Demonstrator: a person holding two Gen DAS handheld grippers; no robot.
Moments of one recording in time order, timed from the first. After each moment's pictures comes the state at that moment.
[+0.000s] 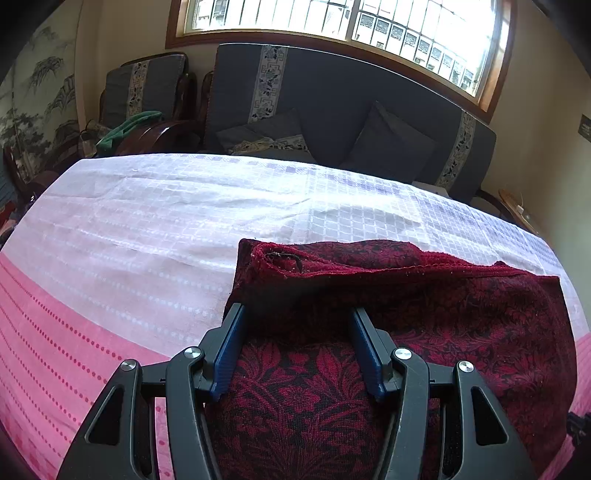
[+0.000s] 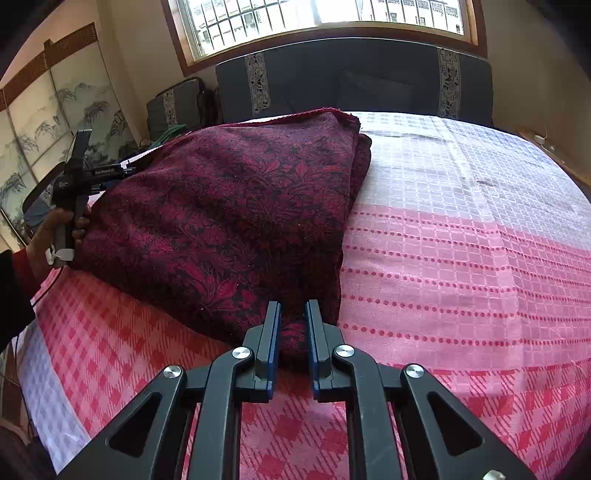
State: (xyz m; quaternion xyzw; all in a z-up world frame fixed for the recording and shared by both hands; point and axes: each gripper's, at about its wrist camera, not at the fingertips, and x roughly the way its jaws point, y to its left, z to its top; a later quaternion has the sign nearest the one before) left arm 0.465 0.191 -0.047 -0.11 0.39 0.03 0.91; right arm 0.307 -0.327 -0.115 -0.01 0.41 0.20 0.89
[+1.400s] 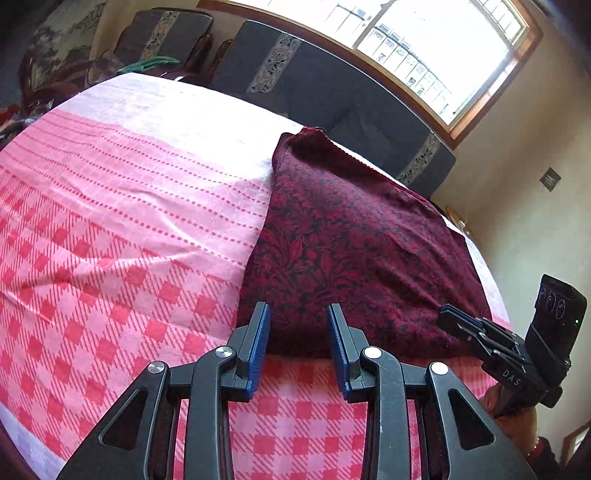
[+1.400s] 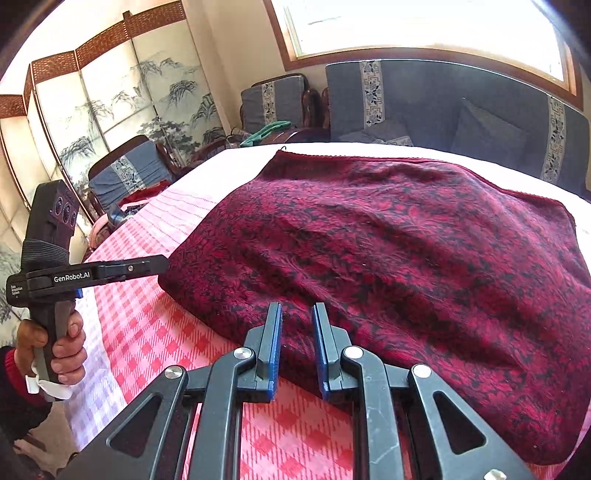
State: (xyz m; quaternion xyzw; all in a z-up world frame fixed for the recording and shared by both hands) left arm 0.275 0.212 -0.043 -0.26 0.40 -0.05 0.88; right arm 0.320 -0.119 -0.076 -0.04 0.38 0.36 0.85
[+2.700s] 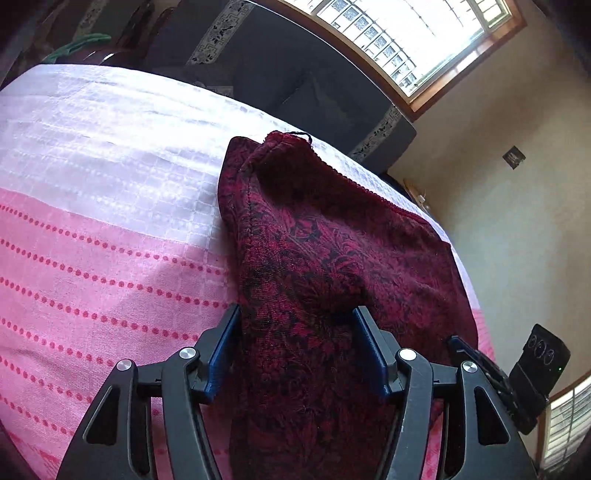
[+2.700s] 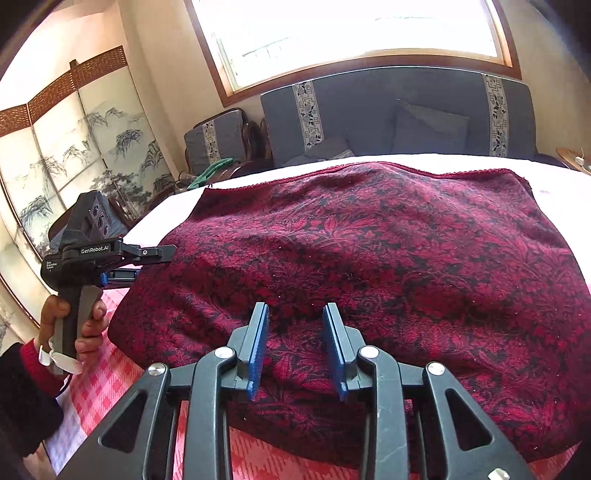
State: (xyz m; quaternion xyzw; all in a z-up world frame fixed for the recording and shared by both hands) left arm 0.405 0.236 -0.056 -0.24 0.43 -0.17 0.86; right arm 0.341 -0.151 -0.087 0.05 0.34 0.26 0.90
